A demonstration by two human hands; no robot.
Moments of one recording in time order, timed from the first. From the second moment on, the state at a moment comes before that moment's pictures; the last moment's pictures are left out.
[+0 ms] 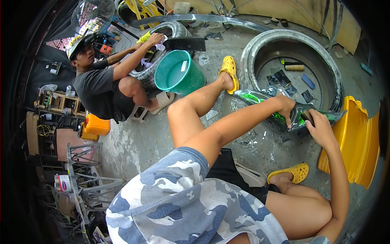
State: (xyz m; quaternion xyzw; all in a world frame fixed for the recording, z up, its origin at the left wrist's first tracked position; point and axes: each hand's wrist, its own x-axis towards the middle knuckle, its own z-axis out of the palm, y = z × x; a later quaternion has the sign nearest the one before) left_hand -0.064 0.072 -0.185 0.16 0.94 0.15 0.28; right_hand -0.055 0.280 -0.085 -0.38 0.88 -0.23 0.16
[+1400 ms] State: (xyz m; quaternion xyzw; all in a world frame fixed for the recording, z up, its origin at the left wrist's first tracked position) left_hand 0.020 0.049 -0.199 0.29 0.95 0.10 -0.06; right_hand -0.085 0.289 -0.123 -0.31 0.87 -0.12 0.37
